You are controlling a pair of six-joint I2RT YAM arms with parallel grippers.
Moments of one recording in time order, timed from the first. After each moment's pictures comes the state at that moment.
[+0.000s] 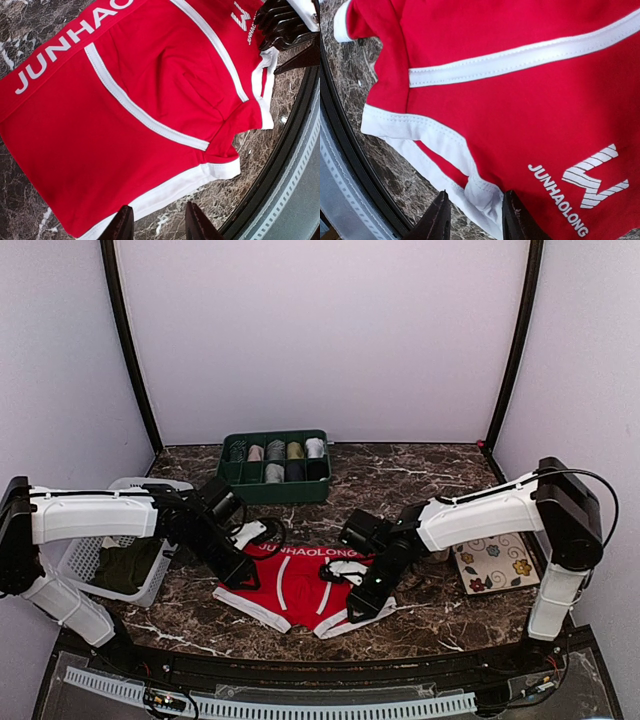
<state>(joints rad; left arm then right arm) -0.77 1.44 0.91 -0.67 0.29 -0.04 1.04 1.82 1.11 -0.64 -0.33 0.03</state>
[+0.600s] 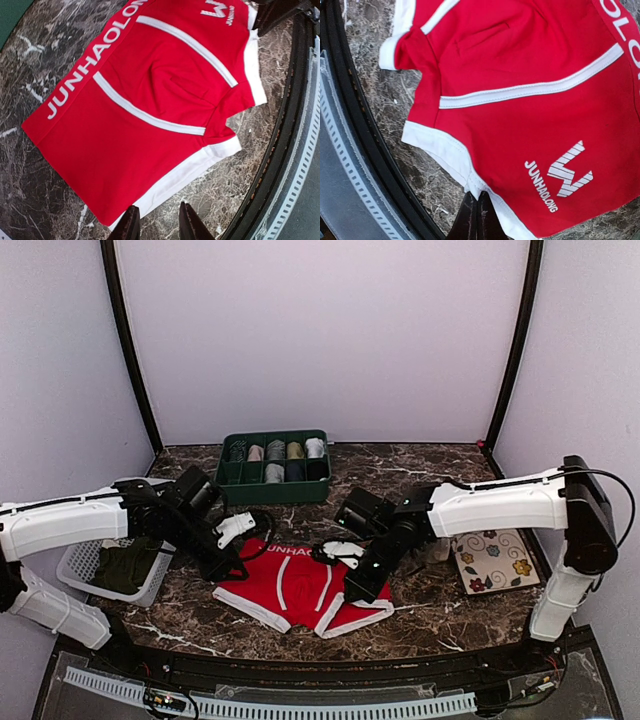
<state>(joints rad) -0.77 1.29 0.90 -0.73 0.24 0.20 1.07 1.76 1.23 -0.75 -0.25 0.03</state>
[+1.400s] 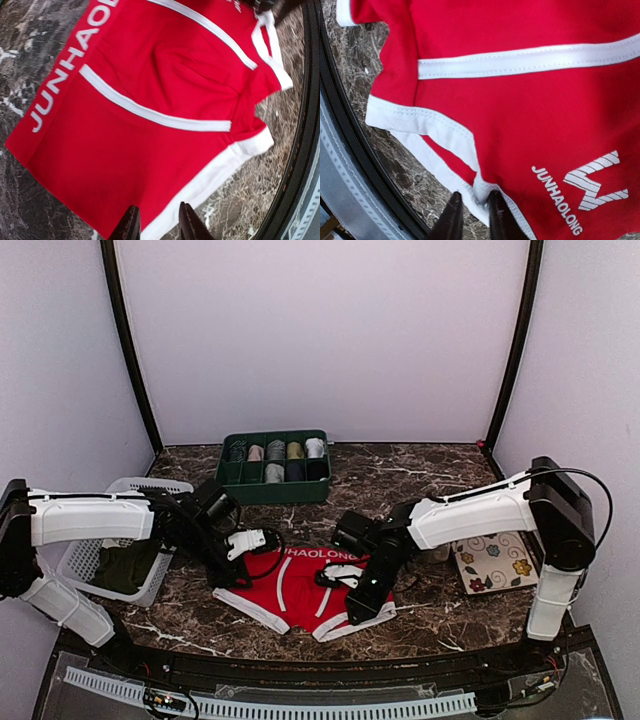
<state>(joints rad) -0.75 1.41 0.85 -0.64 0.26 0.41 1.07 1.87 1.19 -0.75 -0.33 0.00</state>
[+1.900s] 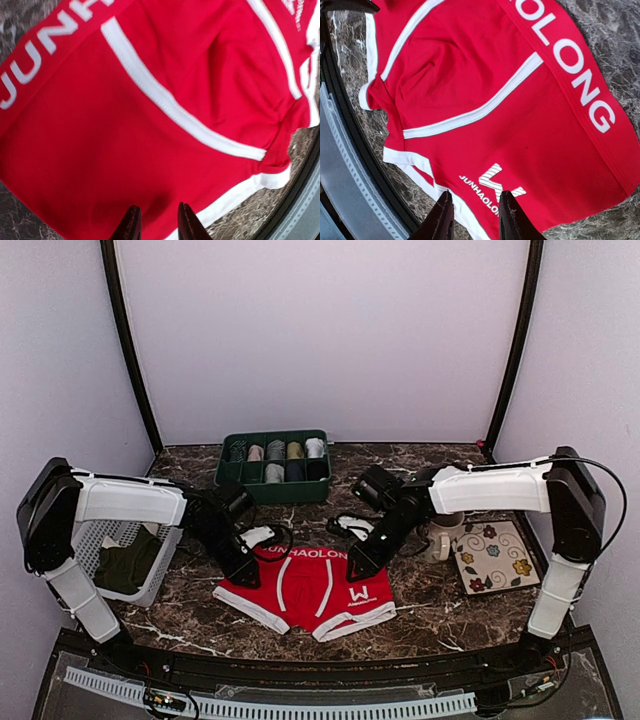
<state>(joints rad) -0.69 1.65 0.98 -0.67 0.31 0.17 0.87 1.80 1.26 -0.71 -0.40 0.06</state>
